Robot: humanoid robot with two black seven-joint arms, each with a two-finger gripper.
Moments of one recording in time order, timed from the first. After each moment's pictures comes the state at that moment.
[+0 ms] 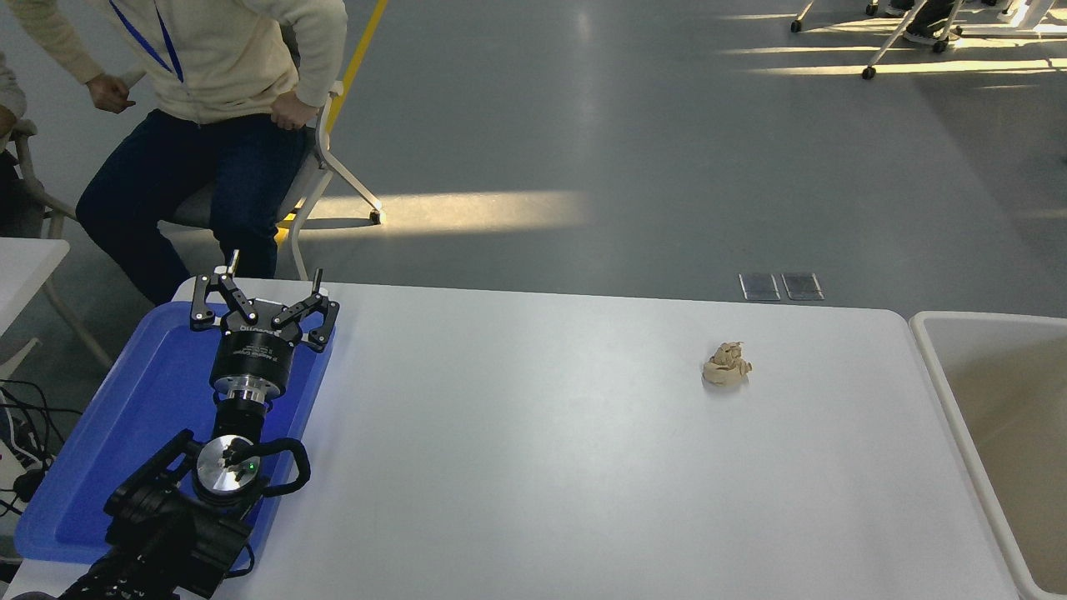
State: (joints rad) left arm -0.50 0.10 -1.16 -0.54 -0.09 -0.64 -0.36; right arm 0.94 -0.88 -1.05 0.12 -0.65 0.33 0.27
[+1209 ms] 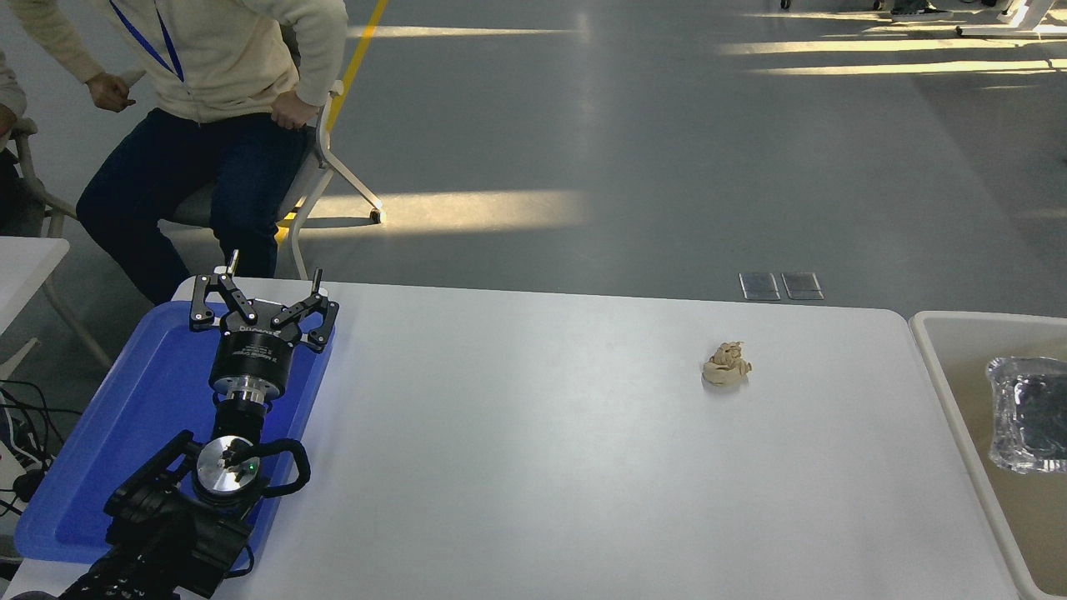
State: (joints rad) left arm -0.50 0.10 -1.16 -0.54 -0.09 -0.64 -0.36; right arm 0.72 -0.69 -0.94 0.08 -0.61 0.07 0.20
